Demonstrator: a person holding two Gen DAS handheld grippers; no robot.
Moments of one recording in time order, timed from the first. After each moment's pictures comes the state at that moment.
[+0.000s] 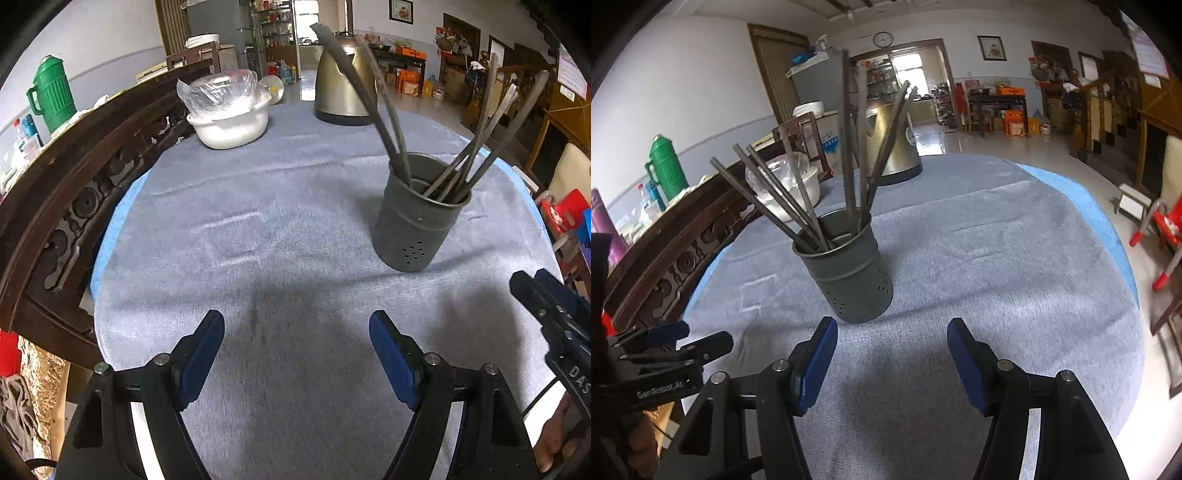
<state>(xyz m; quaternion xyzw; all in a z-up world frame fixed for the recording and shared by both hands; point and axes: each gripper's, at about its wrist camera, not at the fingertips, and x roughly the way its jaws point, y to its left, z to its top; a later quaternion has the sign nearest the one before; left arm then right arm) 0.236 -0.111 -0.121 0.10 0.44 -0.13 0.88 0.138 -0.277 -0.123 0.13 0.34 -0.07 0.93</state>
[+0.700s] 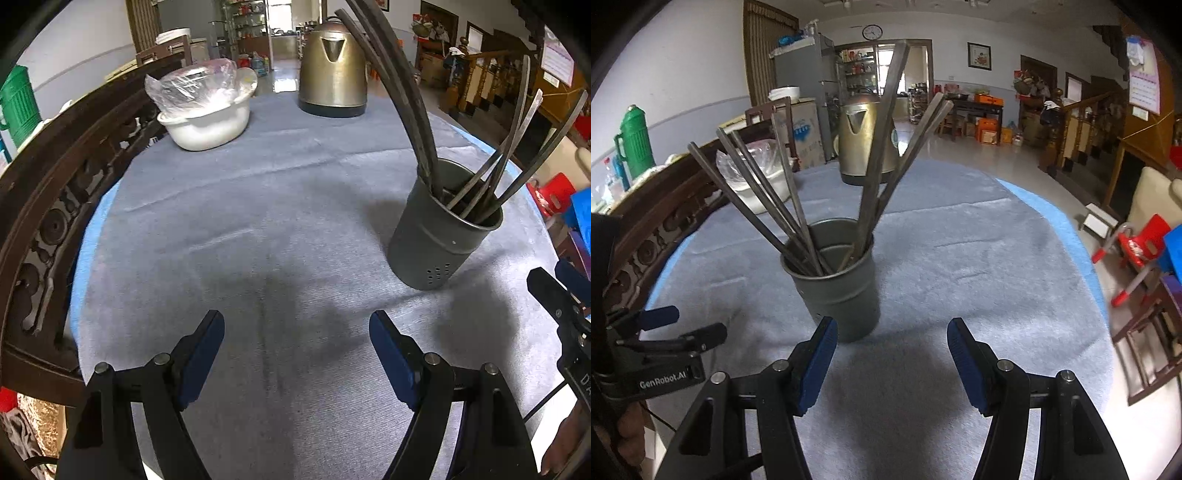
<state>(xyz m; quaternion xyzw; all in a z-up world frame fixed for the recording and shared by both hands) 0.290 -0.103 -0.130 0.11 0.46 -0.18 0.86 0.167 -0.247 -0.105 0.08 0.37 -0.16 0.91</state>
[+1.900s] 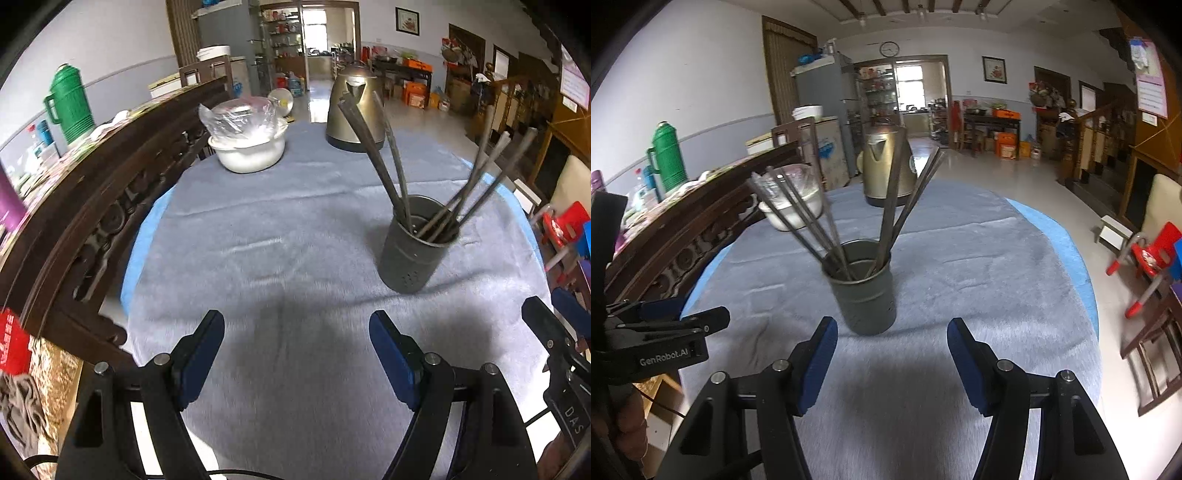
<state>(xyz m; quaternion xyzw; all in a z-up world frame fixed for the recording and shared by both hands) 0.216 -0.090 -0.066 0.09 0.42 -0.11 0.89 0.104 -0.244 -0.060 0.10 0.33 -0.09 0.93</state>
